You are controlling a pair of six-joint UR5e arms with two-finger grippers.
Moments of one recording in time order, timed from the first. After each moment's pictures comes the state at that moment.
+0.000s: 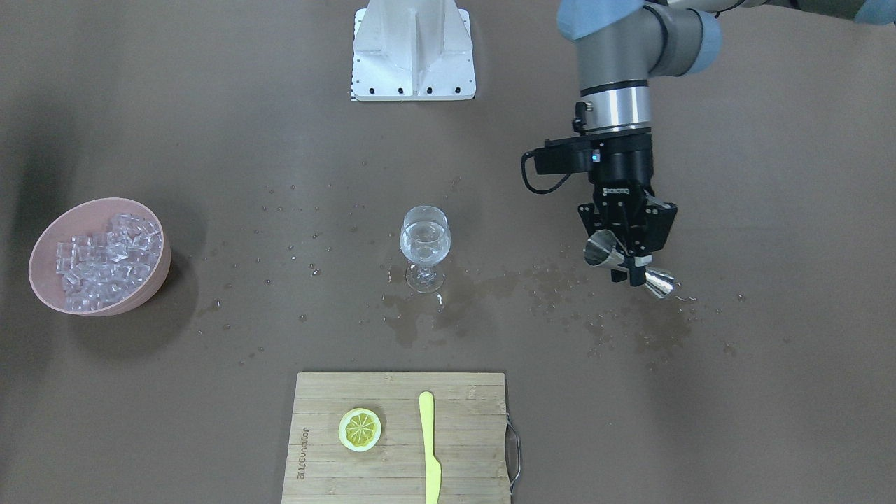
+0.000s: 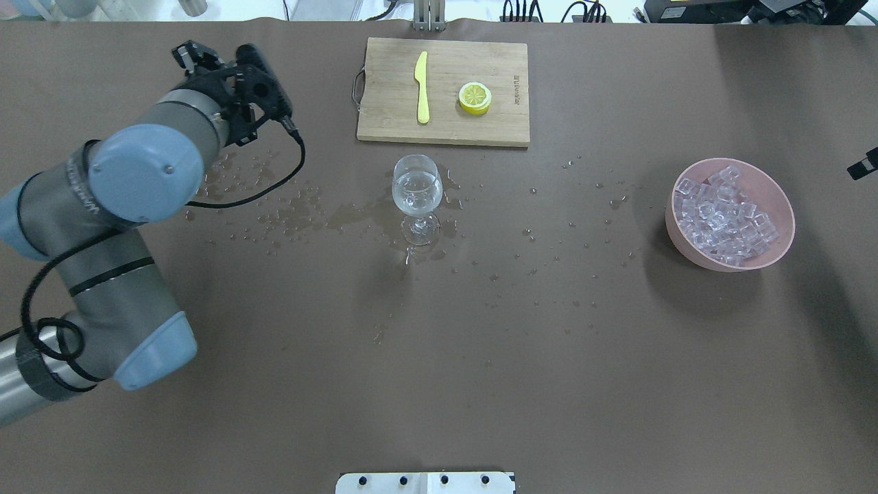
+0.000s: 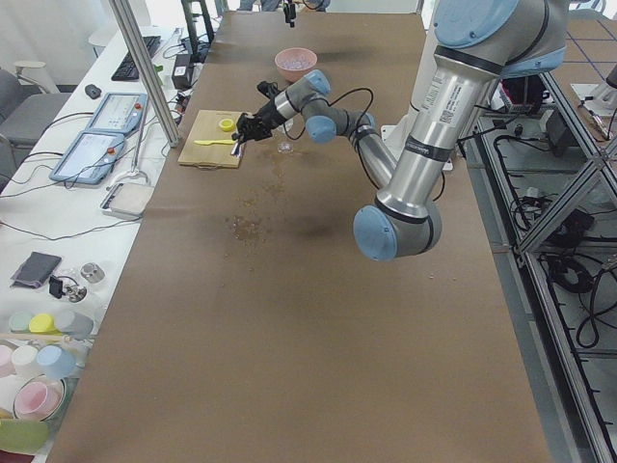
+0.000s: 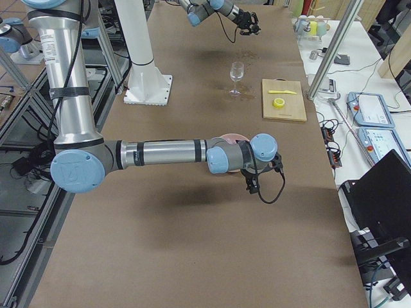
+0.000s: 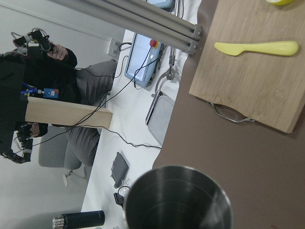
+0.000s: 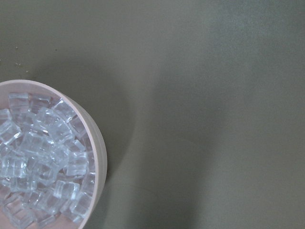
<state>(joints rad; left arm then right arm) -0.68 -1.93 -1.86 -1.99 -1.14 -0.03 1.41 -1.45 1.53 -1.44 2.53 -0.07</state>
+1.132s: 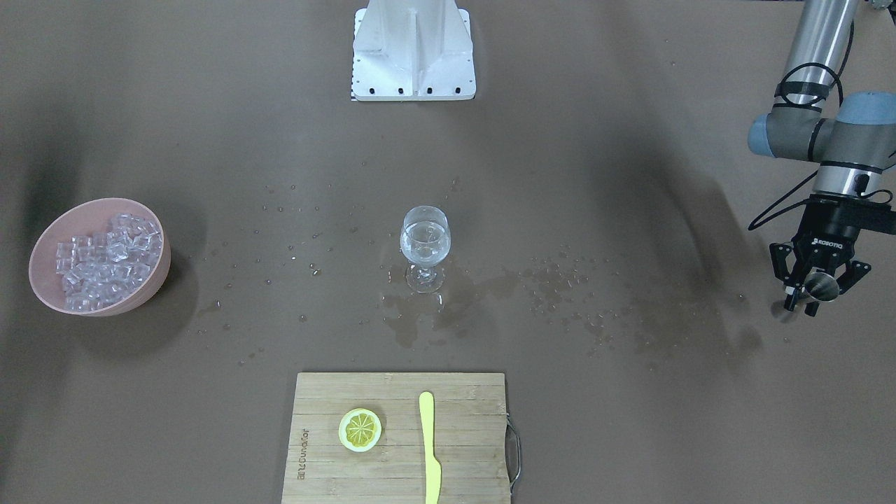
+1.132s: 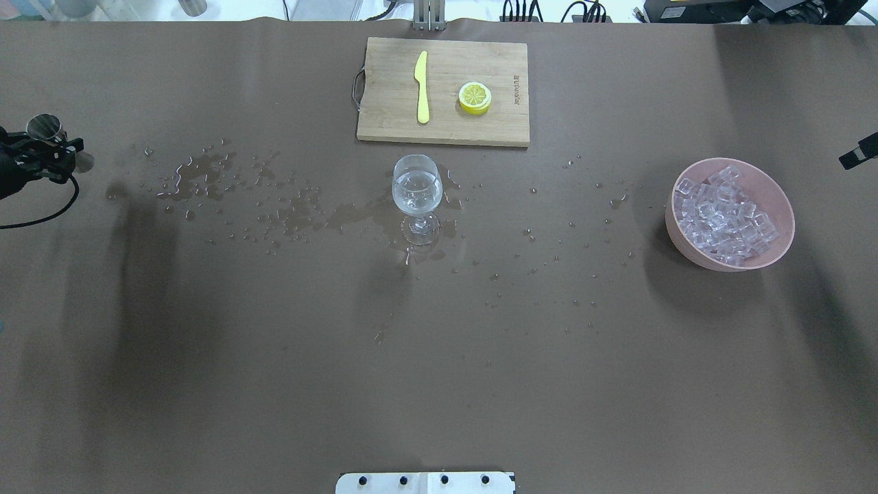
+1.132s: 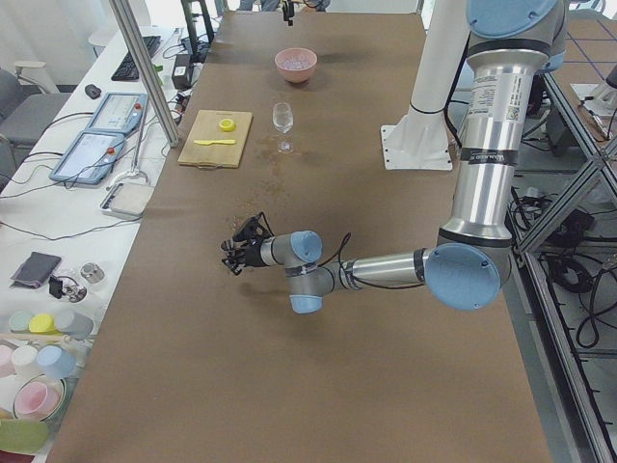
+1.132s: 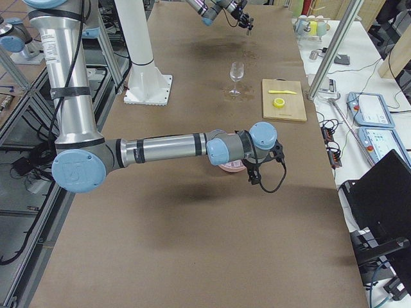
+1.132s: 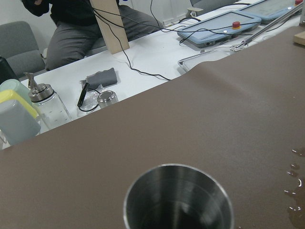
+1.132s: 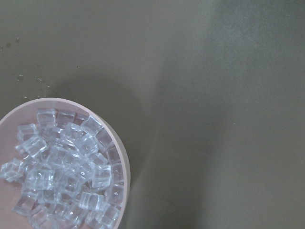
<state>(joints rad) -0.95 -1.66 -1.19 -3.18 -1.57 -0.64 1.40 -1.45 1.59 -1.44 2.53 -0.01</state>
